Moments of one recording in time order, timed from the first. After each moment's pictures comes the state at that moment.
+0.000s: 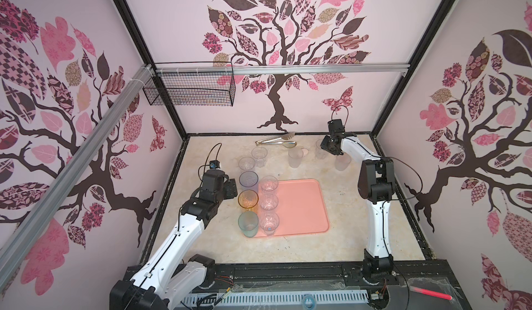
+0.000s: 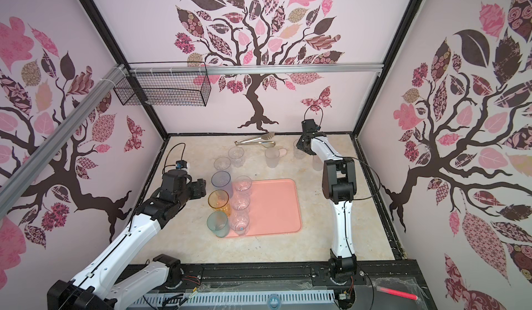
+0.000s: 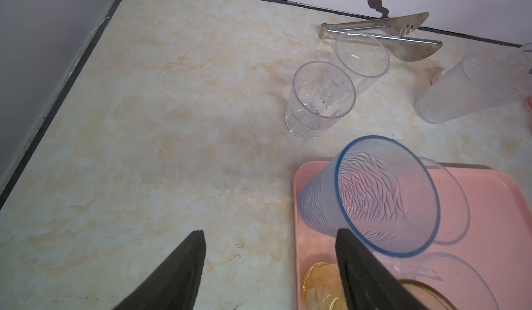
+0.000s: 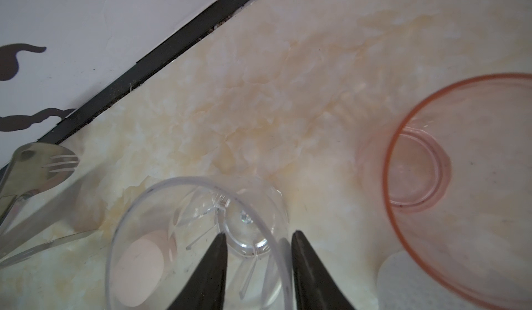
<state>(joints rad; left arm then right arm) -0.30 0.98 0.76 -0.46 -0.20 -0.31 0.13 2.30 1.96 -0.60 0.11 0.63</state>
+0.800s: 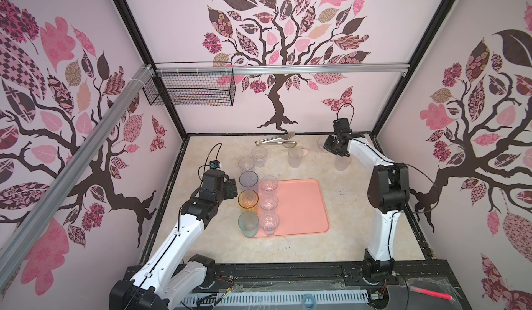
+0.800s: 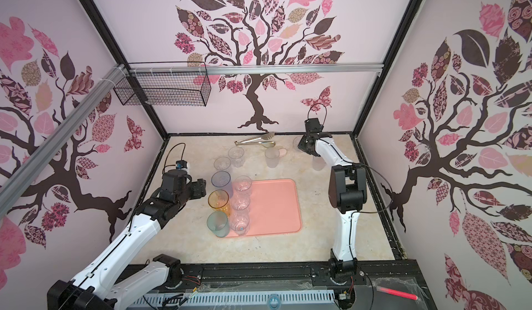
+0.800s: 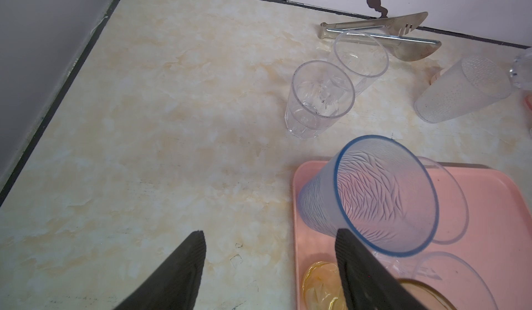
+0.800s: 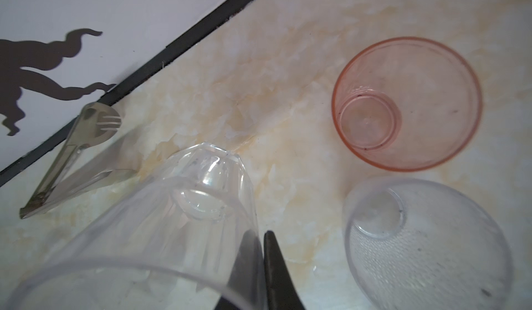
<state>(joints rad) -0.30 0.98 0.76 -0.46 -0.20 -0.31 0.14 2.01 1.73 -0.62 0.07 0.61</state>
